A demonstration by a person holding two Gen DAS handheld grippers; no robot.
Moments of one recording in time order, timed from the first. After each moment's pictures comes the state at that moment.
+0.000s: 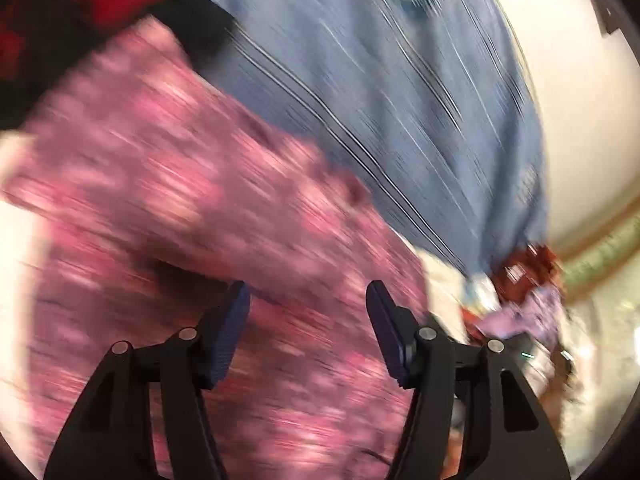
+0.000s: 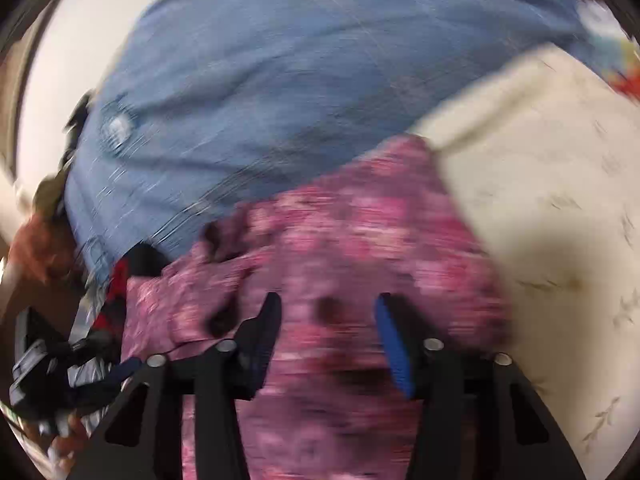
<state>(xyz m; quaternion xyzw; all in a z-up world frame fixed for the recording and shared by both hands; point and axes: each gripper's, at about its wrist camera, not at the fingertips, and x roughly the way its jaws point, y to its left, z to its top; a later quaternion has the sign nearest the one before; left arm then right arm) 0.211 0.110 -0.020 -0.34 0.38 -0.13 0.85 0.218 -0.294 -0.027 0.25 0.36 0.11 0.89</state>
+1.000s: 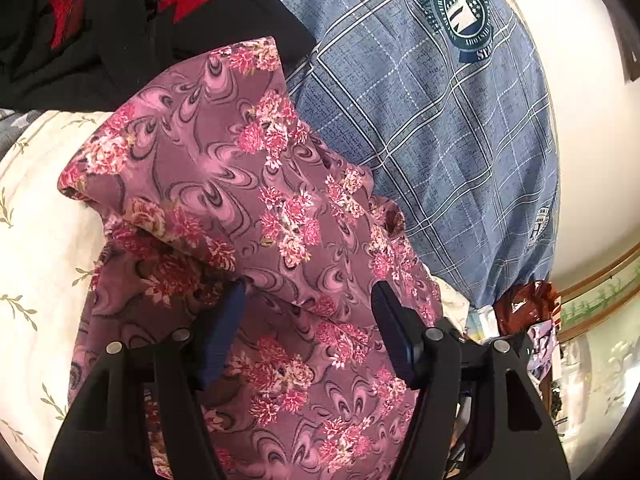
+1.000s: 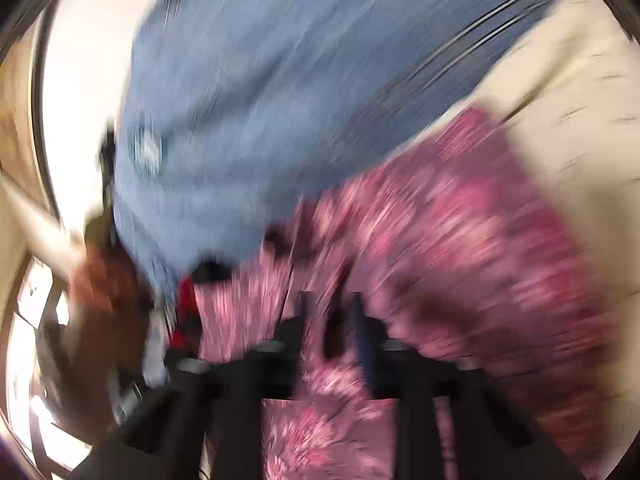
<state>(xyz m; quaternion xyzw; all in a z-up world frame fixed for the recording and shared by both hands) 0.221 0.137 -0.044 -0.38 0.40 -0.11 0.83 0.264 -0.278 -0.030 0.35 0.41 0.20 0.82</state>
